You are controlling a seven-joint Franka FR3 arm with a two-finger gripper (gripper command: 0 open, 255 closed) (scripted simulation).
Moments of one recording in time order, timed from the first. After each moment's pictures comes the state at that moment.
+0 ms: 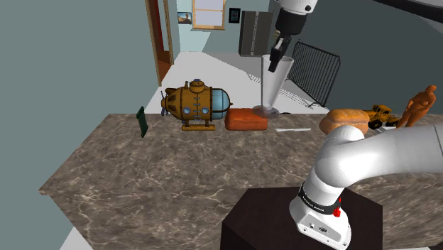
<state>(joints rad) -0.04 -0.95 0.02 -2.23 -0.10 1.51 -0.20</state>
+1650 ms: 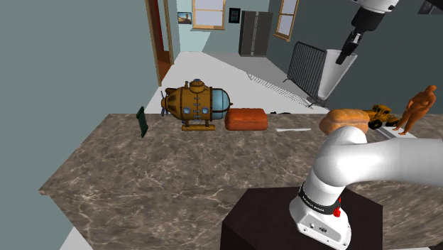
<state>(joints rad) -0.09 -1.13 -0.45 -2.11 -0.46 1.33 -0.69</state>
